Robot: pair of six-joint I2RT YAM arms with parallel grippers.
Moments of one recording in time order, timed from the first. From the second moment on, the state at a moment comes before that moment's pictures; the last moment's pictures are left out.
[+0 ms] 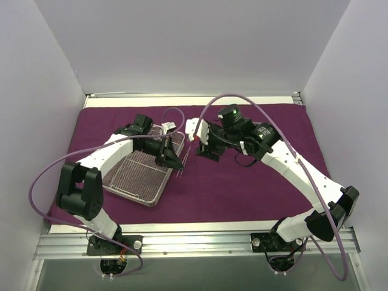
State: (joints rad) left arm -0.34 1.64 1.18 -0.68 1.14 -0.41; right arm 0.72 1.40 1.47 -0.76 -0.33 -0.67
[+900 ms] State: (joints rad) left arm -0.51 1.58 1.15 -0.68 1.16 -0.44; right arm 0.92 1.43 1.44 -0.95 -0.24 -1.08
